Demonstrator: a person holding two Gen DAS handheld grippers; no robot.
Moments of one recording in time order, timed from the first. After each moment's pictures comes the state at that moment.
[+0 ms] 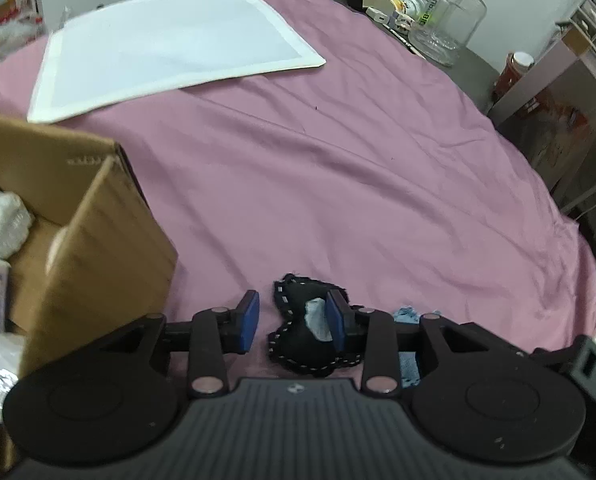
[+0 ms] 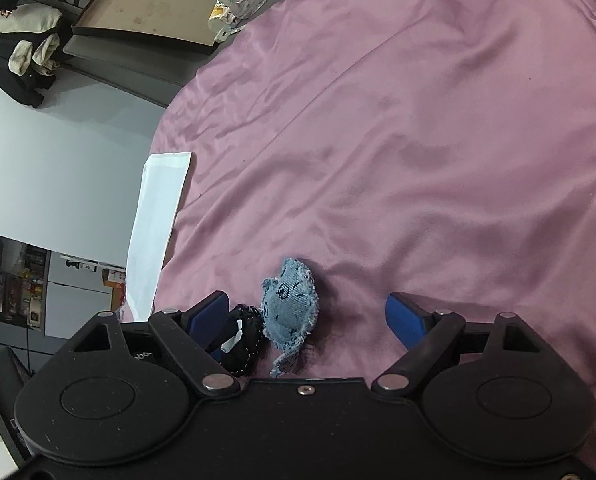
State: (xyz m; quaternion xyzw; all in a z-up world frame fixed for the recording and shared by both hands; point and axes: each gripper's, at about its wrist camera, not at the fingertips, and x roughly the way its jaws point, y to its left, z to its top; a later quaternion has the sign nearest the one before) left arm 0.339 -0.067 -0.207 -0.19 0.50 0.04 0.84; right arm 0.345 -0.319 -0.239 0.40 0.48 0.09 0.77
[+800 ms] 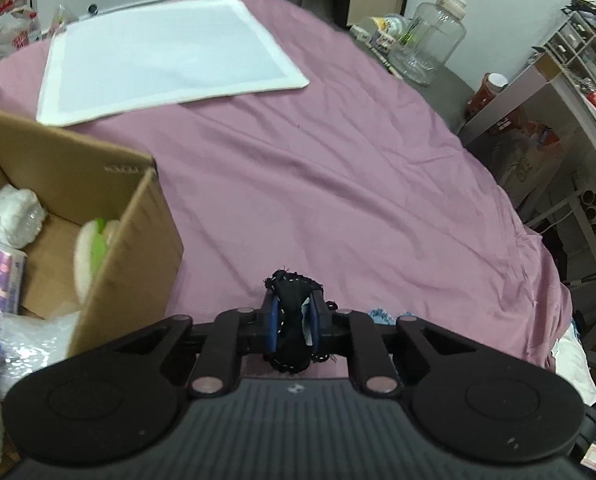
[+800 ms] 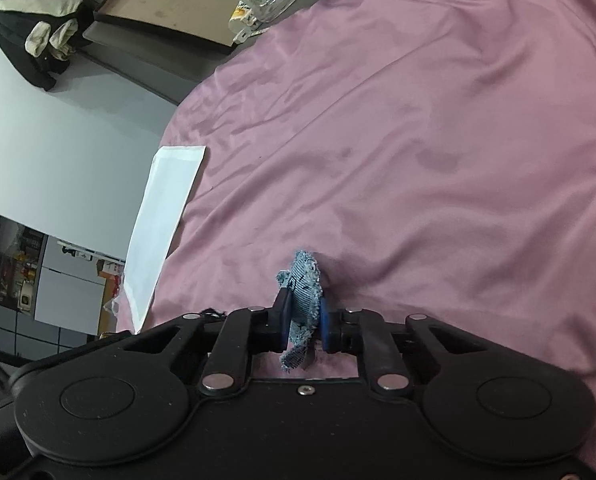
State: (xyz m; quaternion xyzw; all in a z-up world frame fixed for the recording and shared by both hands) left arm 0.318 -0.060 -0.176 -0.21 0.48 0.02 0.85; right arm 0.331 -0.312 -0.226 0.37 0.47 0.10 0.80
